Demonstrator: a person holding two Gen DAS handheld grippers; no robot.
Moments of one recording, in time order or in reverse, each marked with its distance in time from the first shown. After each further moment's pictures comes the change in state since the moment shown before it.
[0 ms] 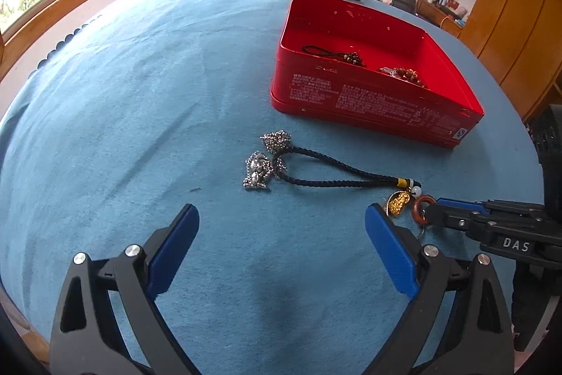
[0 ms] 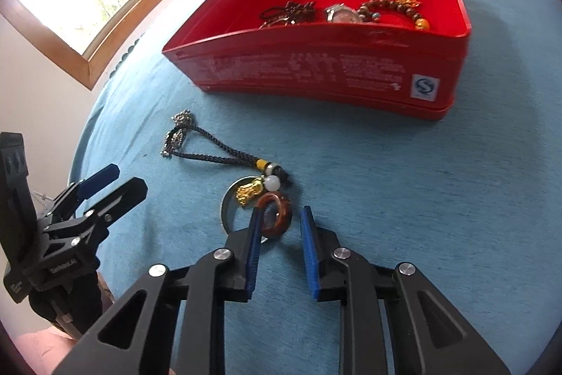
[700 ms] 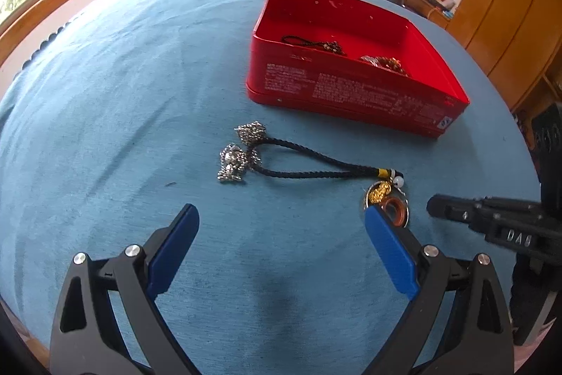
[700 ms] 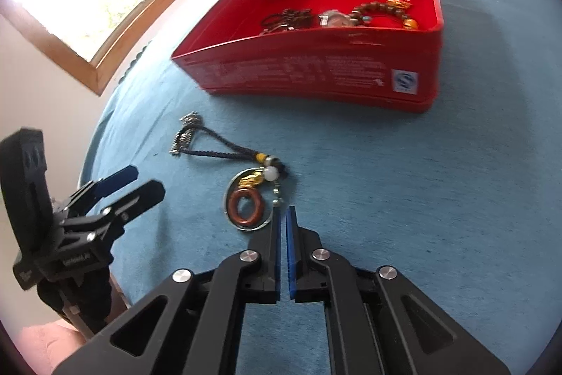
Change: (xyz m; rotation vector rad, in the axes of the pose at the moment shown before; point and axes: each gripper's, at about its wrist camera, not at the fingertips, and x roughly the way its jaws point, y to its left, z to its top) left arm 0.000 -0.008 -0.001 0.005 0.037 -0.055; right arm -0.022 -0.009 -0.010 0.004 -0.025 0.046
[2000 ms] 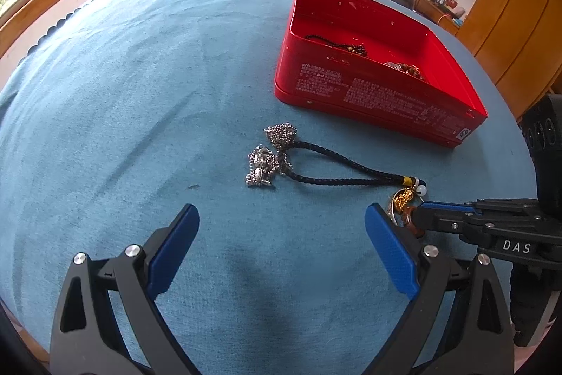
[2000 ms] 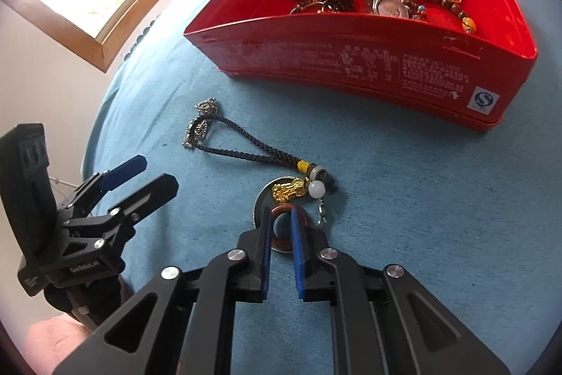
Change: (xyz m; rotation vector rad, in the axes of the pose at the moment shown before) left arm 0.010 0.020 0.003 -0.034 0.012 0.006; right arm 0.035 0.025 0.024 -0.037 0.107 0.013
